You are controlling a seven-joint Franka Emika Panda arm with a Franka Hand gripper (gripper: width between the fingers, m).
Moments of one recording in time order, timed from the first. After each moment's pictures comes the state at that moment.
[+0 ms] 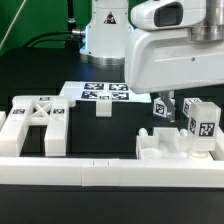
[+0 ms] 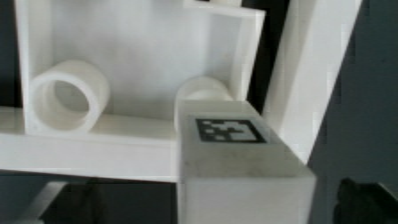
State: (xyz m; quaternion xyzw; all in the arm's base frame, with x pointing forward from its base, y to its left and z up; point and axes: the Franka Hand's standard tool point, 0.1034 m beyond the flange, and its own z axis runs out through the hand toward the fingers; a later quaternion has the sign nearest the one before) arm 0.646 0.095 0.086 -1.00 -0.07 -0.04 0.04
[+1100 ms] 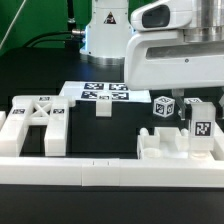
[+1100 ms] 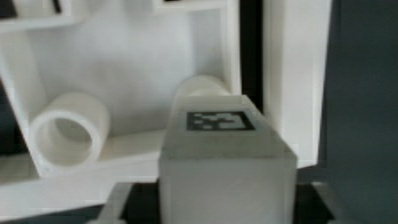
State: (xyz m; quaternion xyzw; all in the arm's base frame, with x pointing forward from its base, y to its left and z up) arm 0.647 0.097 0.085 -0.99 0.15 -0.05 0.06
